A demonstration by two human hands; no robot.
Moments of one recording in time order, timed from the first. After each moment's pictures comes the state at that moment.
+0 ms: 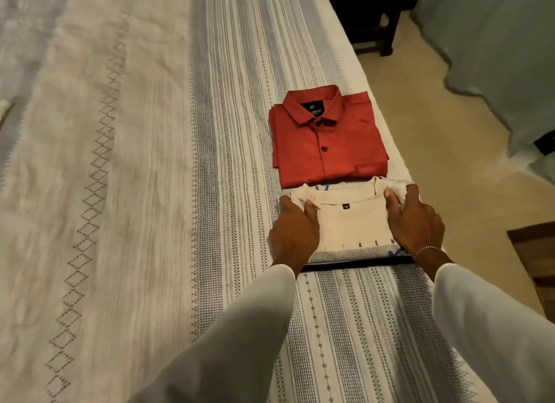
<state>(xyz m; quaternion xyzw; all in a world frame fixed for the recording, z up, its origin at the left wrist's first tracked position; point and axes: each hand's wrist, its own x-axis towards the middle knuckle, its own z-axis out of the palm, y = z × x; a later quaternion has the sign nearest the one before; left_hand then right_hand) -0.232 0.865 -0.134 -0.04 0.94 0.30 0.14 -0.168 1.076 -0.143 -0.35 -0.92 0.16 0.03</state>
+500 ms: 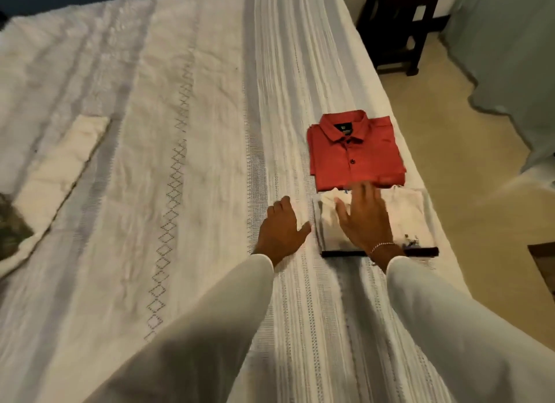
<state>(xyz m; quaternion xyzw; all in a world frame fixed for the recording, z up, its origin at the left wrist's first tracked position) -0.224 0.747 -0.042 0.12 0.96 0.20 0.17 -0.184 0.936 -0.051 -0.12 -0.97 0.18 0.15</state>
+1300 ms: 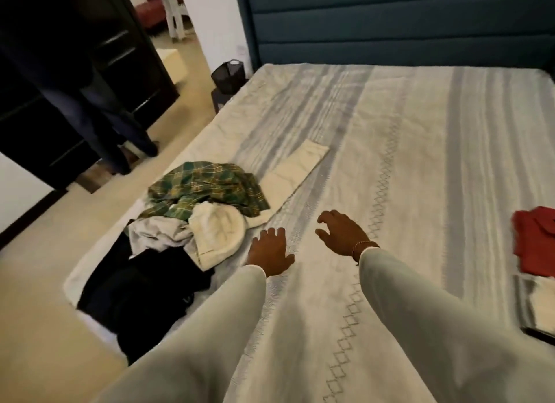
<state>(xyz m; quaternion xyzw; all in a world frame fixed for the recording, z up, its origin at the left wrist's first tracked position) -0.130 0.211 0.167 -0.04 0.98 0.03 0.17 -0.210 0.405 0.153 0.22 -0.94 0.23 -0.13</state>
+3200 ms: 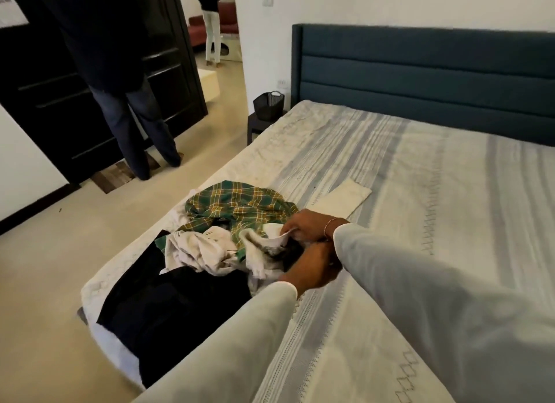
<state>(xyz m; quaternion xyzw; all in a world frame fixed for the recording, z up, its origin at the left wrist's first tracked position) -0.144 0.074 0.191 0.01 0.94 0.33 0.00 -0.244 0.110 0.258 0.47 -0.86 0.01 -0.22</state>
